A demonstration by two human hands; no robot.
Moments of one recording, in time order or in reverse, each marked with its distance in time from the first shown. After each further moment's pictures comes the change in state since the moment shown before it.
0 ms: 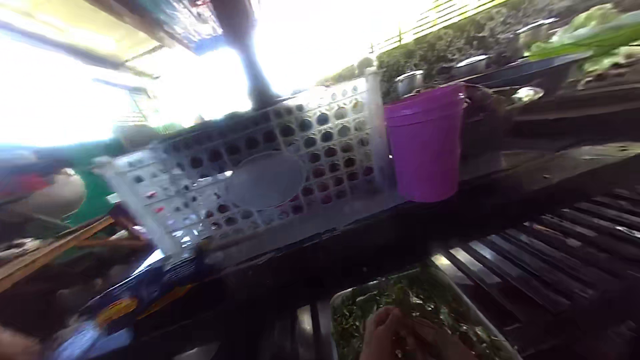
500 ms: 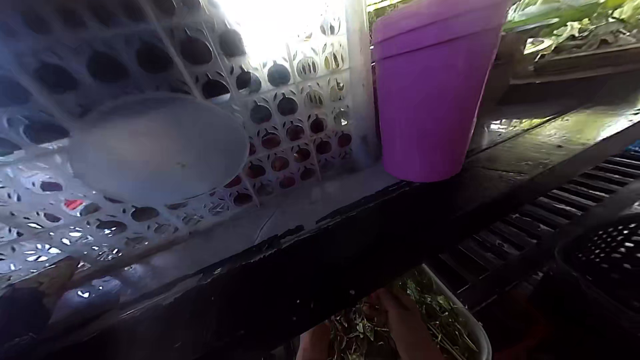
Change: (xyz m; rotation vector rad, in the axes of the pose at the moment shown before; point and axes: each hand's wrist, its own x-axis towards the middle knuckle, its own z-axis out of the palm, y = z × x) left_hand 0.012 0.049 -0.011 -0.060 0.680 0.260; right_hand 0.053 0.019 0.022 -0.036 0.199 -0.349
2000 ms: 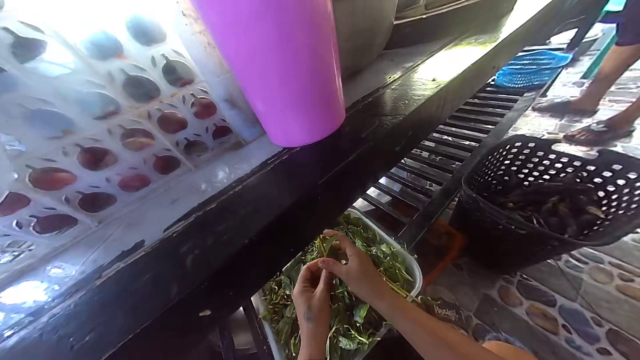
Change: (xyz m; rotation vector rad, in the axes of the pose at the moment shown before) left_hand -0.020 -0.079 0.016 0.242 -0.563 0.075; right_hand 0.027 -0.007 -0.038 -0.466 -0.066 -0.113
